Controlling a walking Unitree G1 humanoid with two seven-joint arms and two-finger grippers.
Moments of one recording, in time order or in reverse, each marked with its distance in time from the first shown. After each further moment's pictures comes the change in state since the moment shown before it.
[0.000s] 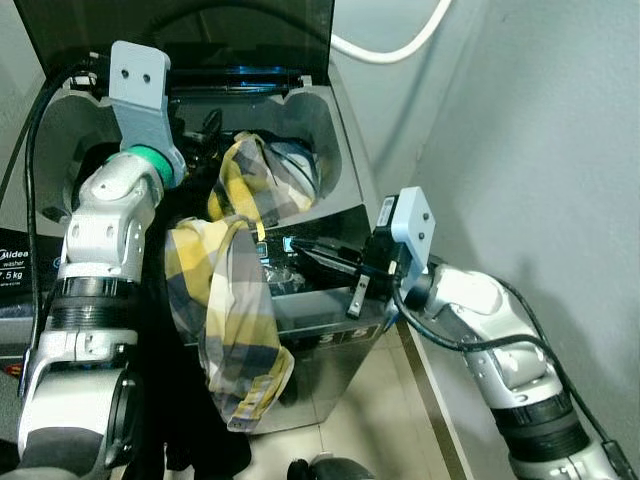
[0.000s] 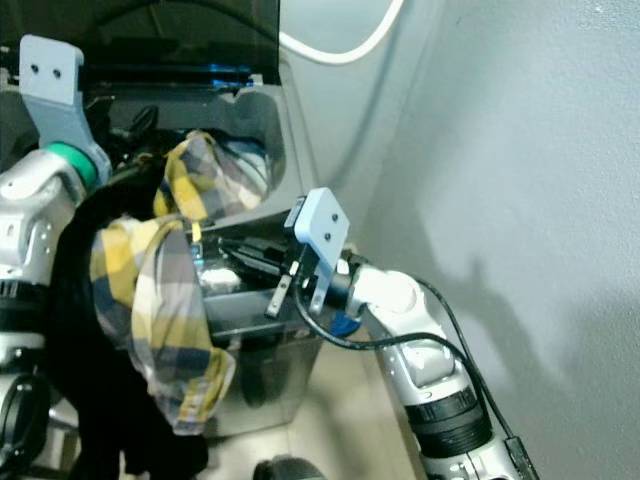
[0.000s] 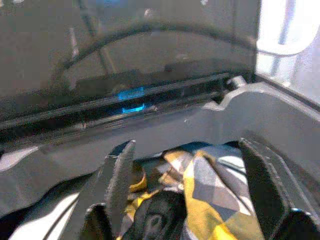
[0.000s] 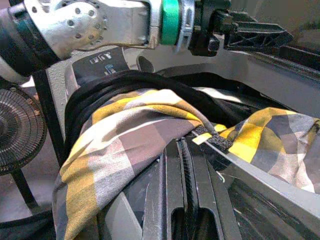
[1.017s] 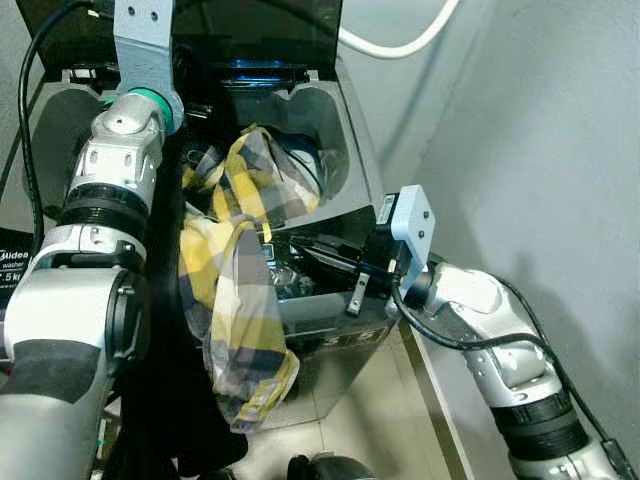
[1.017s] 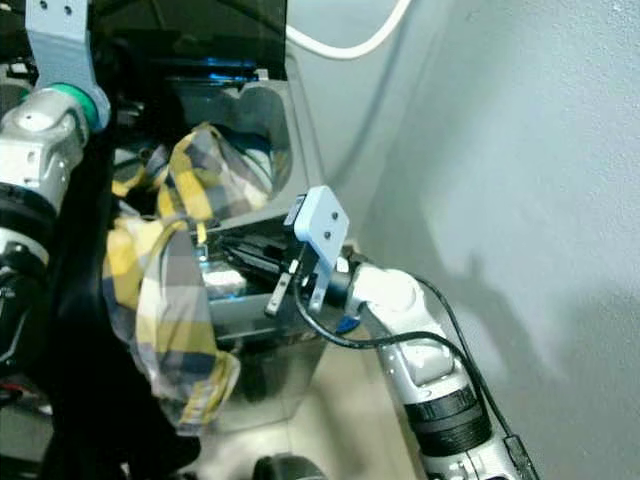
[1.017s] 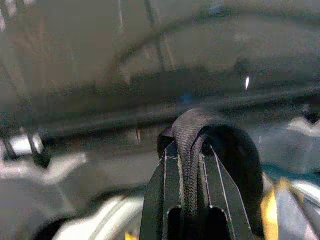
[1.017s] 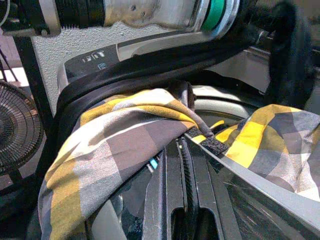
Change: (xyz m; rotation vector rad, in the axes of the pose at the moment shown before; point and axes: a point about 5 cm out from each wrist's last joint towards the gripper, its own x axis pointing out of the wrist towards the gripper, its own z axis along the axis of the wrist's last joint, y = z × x) left arm 0.056 0.028 0.006 -0.006 0.121 0.242; right arm 0.000 -0.002 0.001 -0.009 -0.002 -0.006
